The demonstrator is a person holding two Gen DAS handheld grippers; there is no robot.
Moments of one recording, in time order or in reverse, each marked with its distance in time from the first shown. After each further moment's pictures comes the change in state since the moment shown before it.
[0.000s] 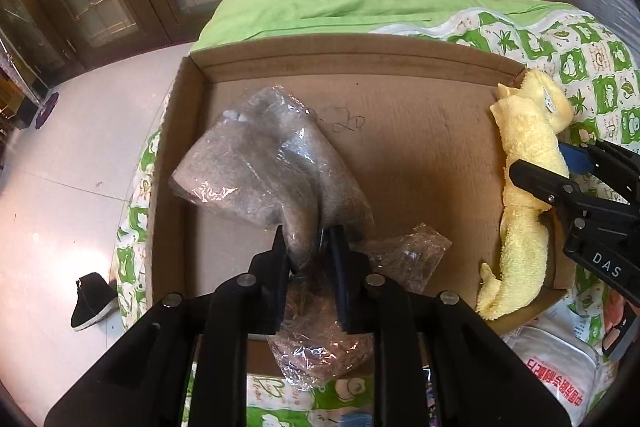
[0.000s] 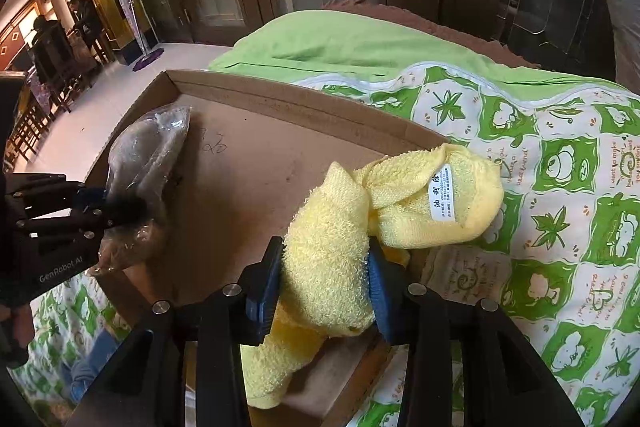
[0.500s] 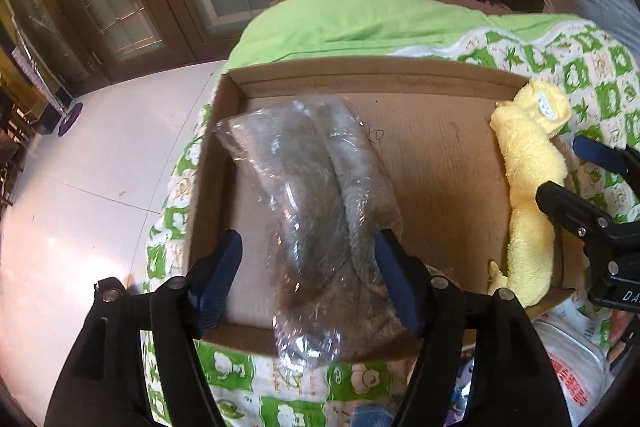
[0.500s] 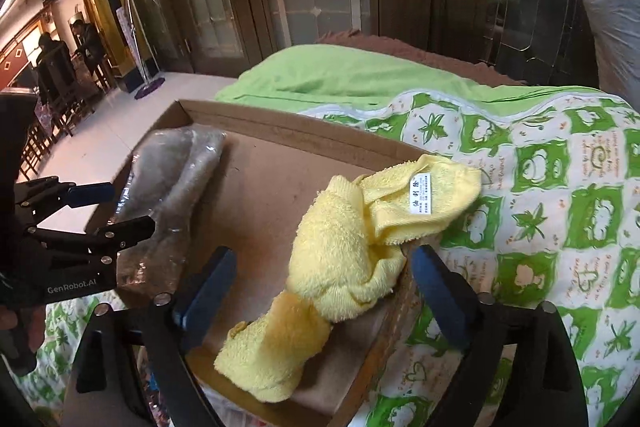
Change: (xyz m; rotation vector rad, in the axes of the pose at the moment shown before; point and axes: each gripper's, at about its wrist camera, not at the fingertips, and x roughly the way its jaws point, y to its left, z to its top) left arm -0.028 0.004 -0.019 -0.029 -0.084 0.077; right arm -0.041 -0.005 -0.030 0.035 -0.110 0.016
